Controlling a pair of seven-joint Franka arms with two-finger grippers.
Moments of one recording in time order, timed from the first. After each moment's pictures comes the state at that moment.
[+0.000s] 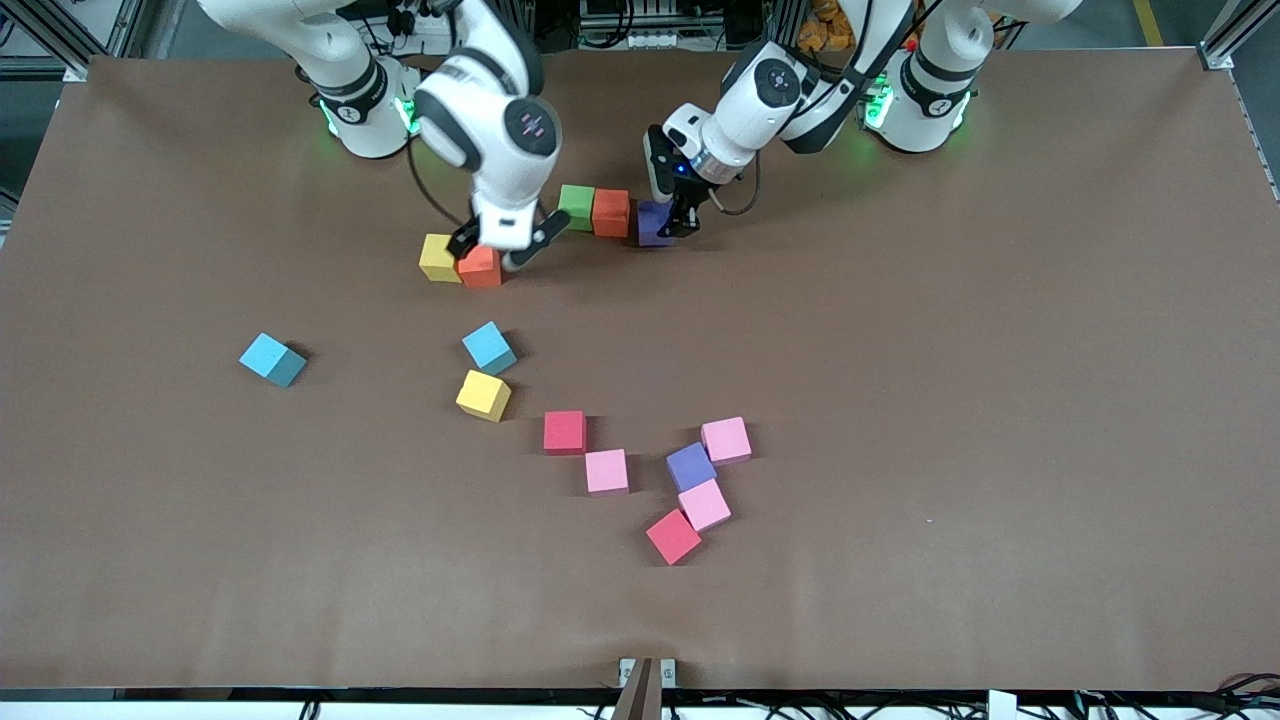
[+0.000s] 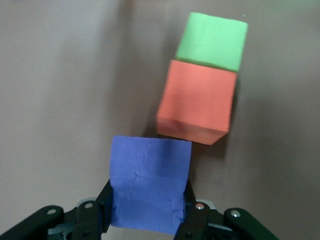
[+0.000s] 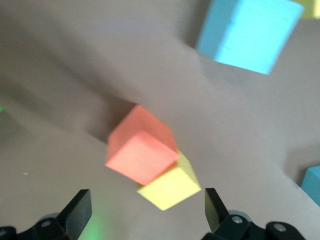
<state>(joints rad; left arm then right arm) -0.47 0.39 -0.70 -2.50 -0.59 3.22 0.94 0.31 0.13 0.41 -2.28 -0.28 1.99 0.08</state>
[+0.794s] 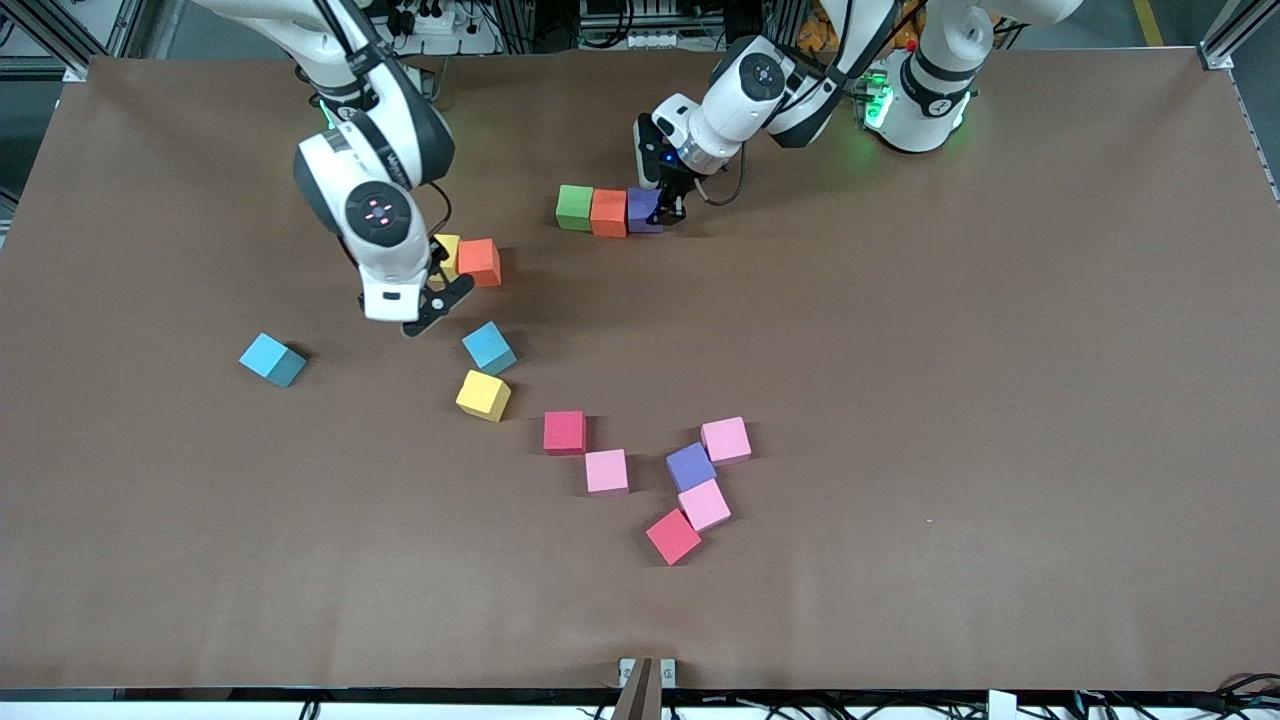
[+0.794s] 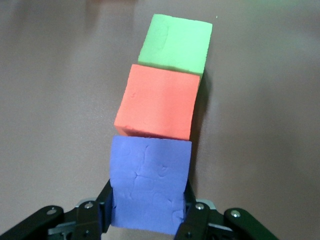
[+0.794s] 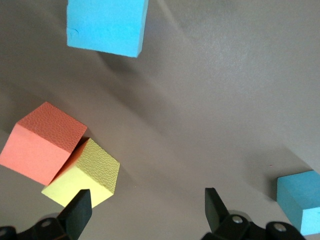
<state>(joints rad) -0.51 0.41 -0.70 -2.48 -0.59 3.23 0.94 0.10 0.12 0.31 -2.28 -0.21 2.08 -0.26</state>
